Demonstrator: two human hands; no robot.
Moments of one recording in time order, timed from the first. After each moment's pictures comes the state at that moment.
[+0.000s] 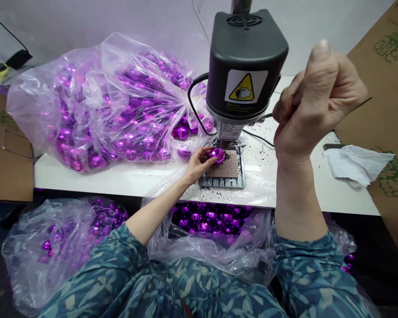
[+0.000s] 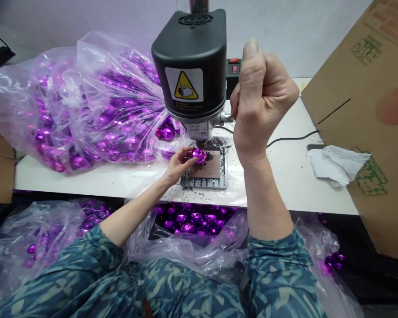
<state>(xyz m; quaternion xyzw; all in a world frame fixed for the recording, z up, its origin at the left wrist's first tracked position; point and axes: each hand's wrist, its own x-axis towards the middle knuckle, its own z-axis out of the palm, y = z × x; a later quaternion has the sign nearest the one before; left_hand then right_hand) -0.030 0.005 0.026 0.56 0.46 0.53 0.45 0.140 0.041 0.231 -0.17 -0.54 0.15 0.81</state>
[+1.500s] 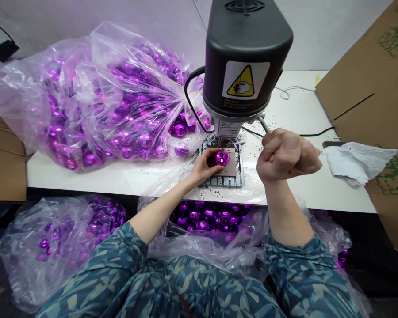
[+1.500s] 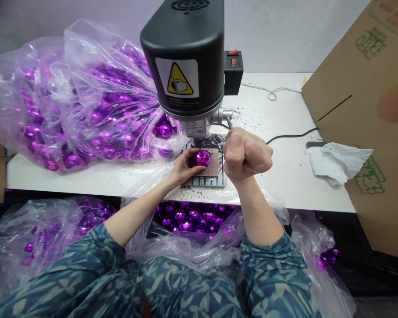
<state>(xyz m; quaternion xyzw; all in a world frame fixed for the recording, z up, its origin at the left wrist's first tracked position) -0.010 0.001 0.016 0.65 0.45 0.49 0.36 0.149 0.027 0.162 -0.03 -0.59 -0.03 0.81</state>
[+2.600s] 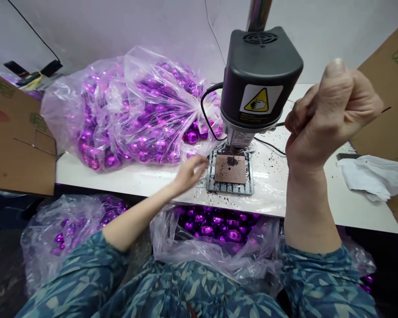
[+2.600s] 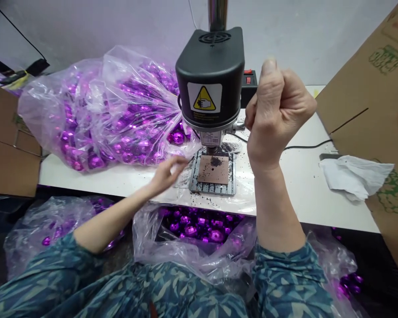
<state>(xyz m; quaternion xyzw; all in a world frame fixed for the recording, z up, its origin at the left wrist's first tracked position) -0.083 -0.033 0.068 0.77 0.50 0.36 0.19 0.144 0.040 0.229 -0.19 -0.55 0.17 0.80</state>
